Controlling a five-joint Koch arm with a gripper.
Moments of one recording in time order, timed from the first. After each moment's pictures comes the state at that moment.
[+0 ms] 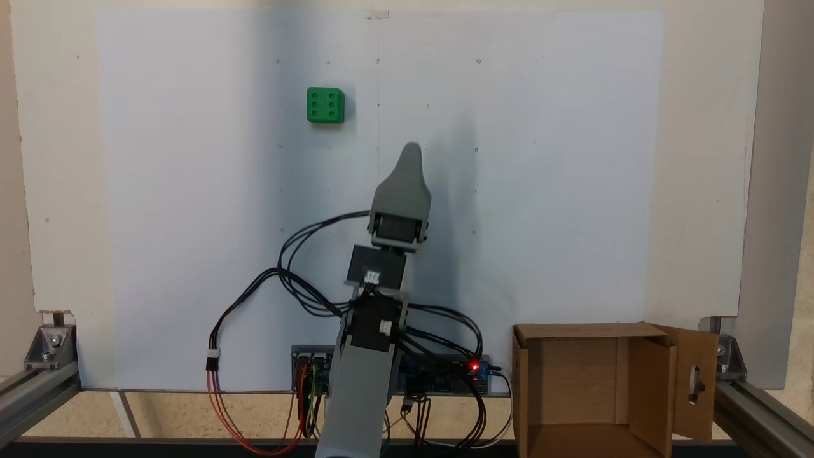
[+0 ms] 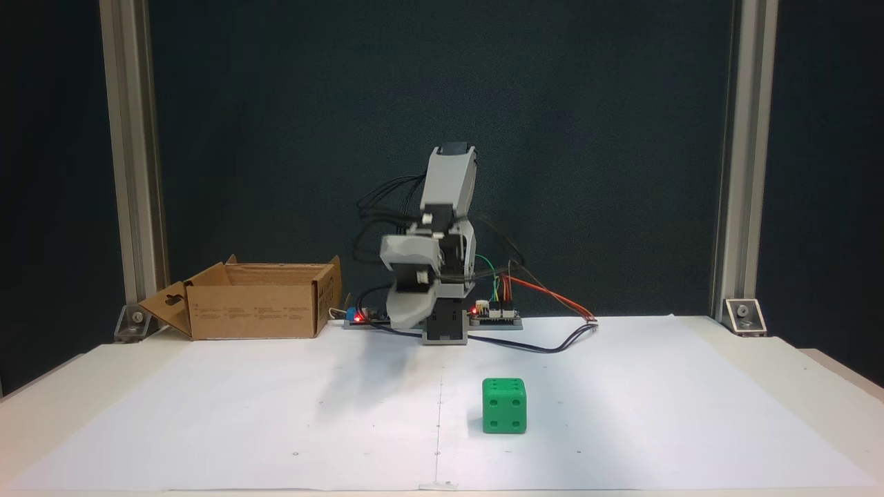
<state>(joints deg) 10.1 129.4 159.4 -46.7 -2.0</state>
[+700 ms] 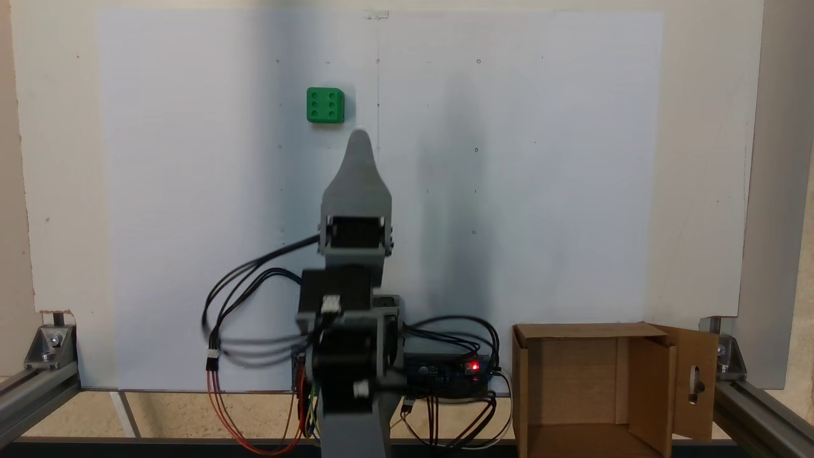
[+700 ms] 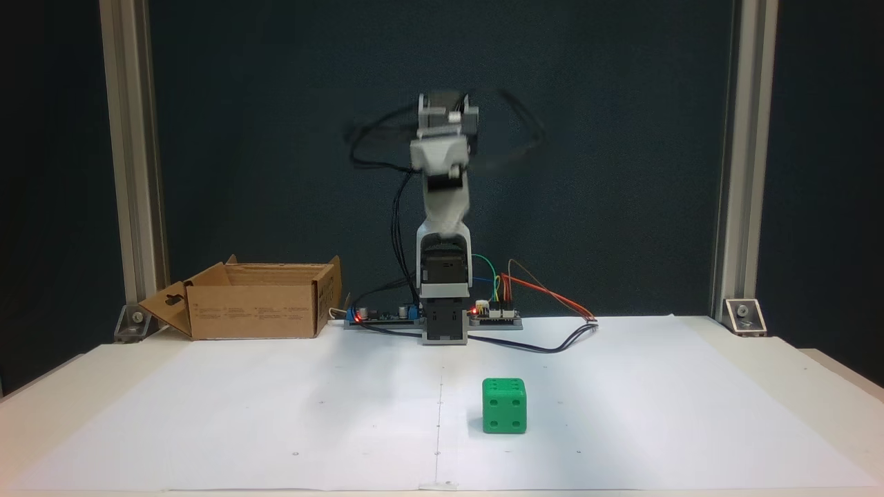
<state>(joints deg) -3.3 129.1 103.9 33.3 6.9</state>
